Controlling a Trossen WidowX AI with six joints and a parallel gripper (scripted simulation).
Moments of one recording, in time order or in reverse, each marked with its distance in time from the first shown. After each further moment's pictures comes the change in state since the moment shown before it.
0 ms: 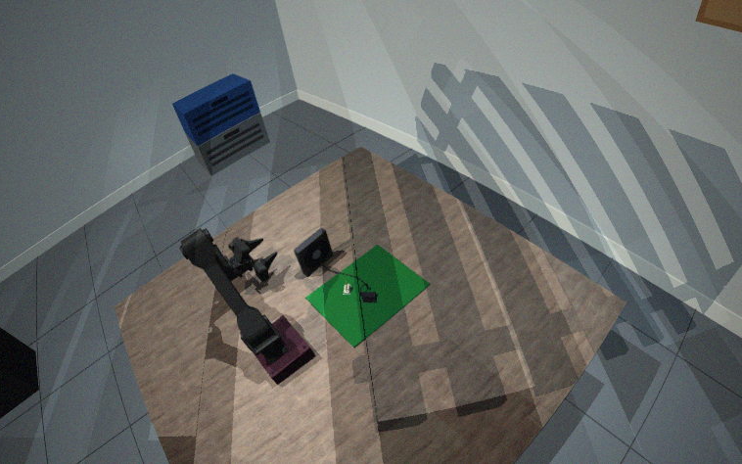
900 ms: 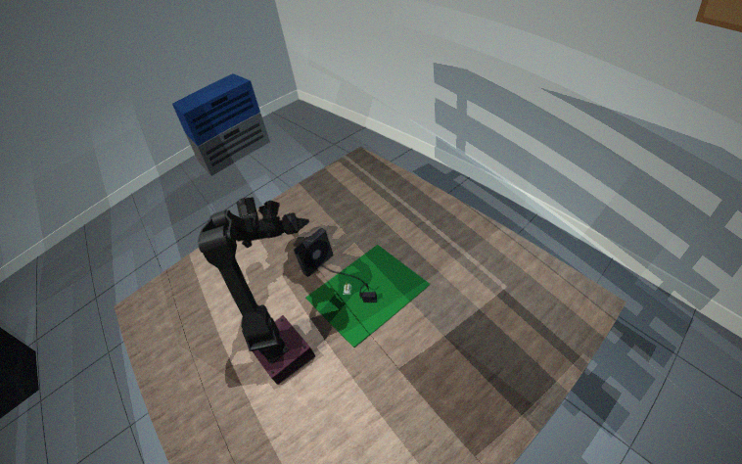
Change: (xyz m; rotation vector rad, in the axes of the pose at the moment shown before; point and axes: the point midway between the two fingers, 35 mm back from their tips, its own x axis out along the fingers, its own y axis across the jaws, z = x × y) arm 0.117 -0.035 0.078 -0.702 0.364 -0.006
